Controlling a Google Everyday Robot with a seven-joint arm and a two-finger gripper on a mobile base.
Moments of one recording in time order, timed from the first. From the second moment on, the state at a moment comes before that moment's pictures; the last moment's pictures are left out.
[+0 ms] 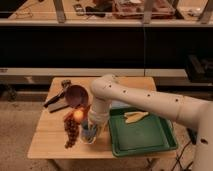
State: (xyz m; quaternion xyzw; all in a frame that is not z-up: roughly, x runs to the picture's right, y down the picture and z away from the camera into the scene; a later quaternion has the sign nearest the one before) arm -0.045 0.201 0.692 -0.31 -0.39 -0.53 0.68
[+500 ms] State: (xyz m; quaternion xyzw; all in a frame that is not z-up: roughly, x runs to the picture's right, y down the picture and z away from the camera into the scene) arm -0.057 0.189 0.688 -0.29 -0.38 -0.55 0.69
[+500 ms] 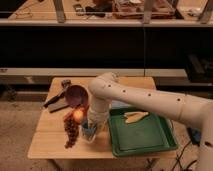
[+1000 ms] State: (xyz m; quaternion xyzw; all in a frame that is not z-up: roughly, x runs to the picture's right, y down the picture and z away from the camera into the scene) arm -0.076 0.196 0.698 -0.27 -0.38 -0.56 0.69
